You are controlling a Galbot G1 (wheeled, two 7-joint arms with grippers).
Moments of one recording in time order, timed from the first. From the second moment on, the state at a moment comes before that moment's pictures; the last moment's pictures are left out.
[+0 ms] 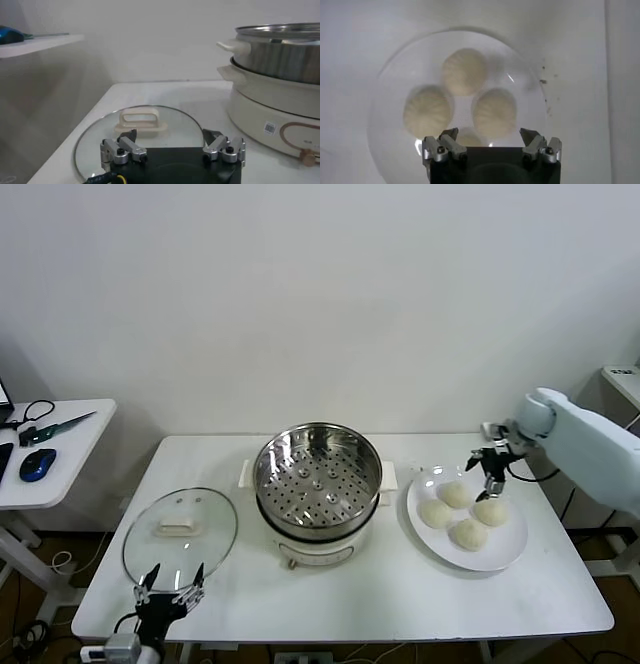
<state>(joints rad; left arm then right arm) 1.70 -1.40 -0.68 -1.95 -0.19 0.12 0.03 0.15 0.91 -0.93 0.68 -0.01 0.03 -1.15</state>
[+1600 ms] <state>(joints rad) 1.70 -1.42 -0.67 -1.95 -0.16 0.12 0.02 0.32 1.00 -1.03 0.71 -0.01 0.11 -1.13</state>
